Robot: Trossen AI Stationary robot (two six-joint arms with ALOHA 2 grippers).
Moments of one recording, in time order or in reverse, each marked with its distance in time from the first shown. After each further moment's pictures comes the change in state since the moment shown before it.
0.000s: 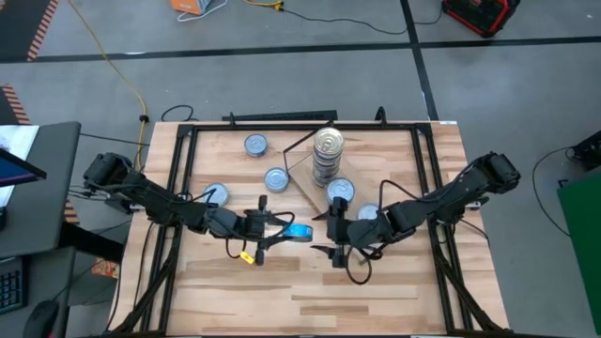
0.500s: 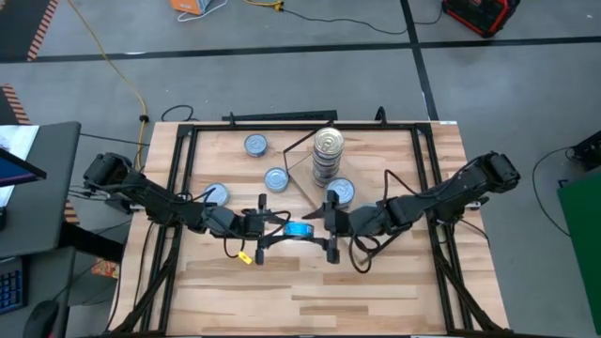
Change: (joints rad) left arm 0.000 0.000 0.000 0.060 0.002 0.041; right arm -0.065 0.000 0.000 0.212 -0.085 -0.028
